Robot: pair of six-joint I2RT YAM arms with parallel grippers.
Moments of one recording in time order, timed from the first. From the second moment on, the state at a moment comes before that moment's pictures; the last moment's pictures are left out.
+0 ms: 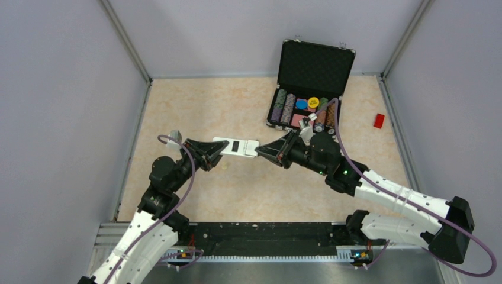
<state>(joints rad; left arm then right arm) -0.41 0.48 0.45 0.06 0.25 -1.59 0.93 1.01 0.78 0.06 -0.05 1.43</state>
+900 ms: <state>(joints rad) -0.40 0.49 0.44 0.12 0.25 -1.47 0.91 1.05 0.79 0.08 -0.12 1.44</state>
